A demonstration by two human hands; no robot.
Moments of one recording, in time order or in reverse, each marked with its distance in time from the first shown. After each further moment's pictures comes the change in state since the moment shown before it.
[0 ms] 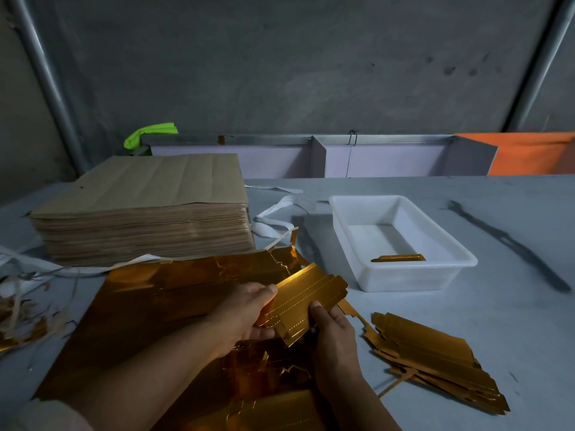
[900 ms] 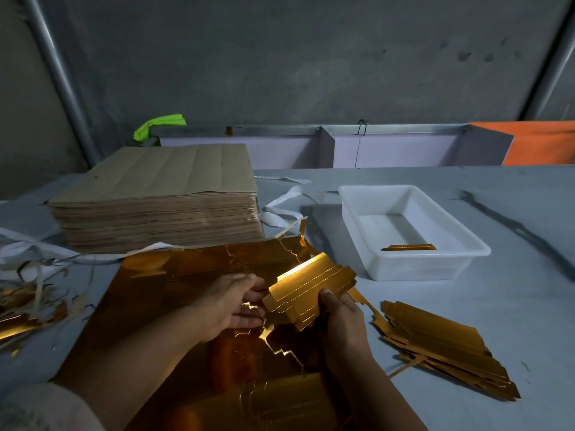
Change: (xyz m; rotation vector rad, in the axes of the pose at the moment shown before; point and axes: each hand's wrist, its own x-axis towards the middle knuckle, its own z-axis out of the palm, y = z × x) left_hand -0.003 -0.013 -0.032 -0.111 -0.019 -0.070; right_hand 0.002 -0.007 0.002 -0.074 0.047 0.045
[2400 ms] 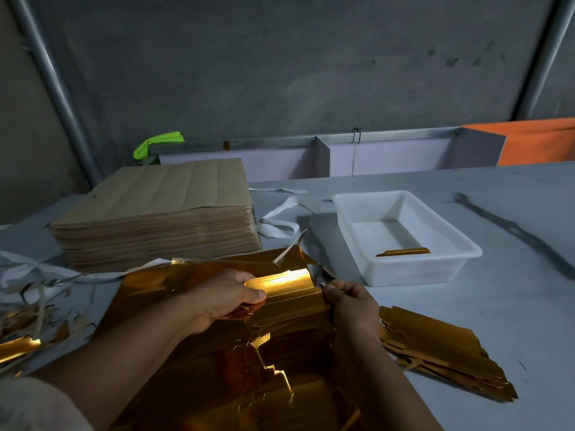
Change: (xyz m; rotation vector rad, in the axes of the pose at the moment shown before) left_hand -0.008 0.035 -0.008 0.434 -0.088 0.081; right_hand 0.007 -0.029 -0.004 -0.071 0.215 -0.113
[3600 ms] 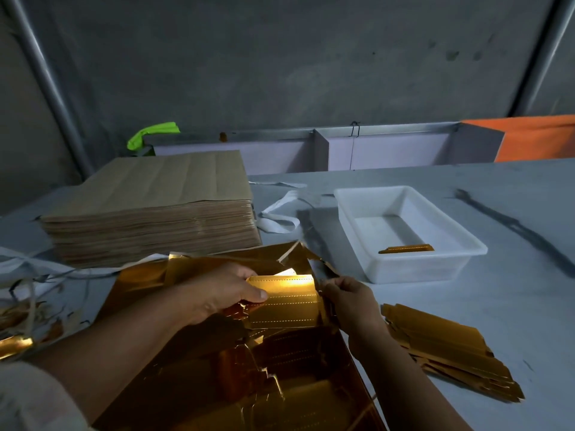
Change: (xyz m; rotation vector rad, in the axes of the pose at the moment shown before) left_hand 0.007 0.002 -0.010 0.064 -0.065 0.015; right_hand 0.003 -0.012 -0.002 -0.335 -0.204 -0.089
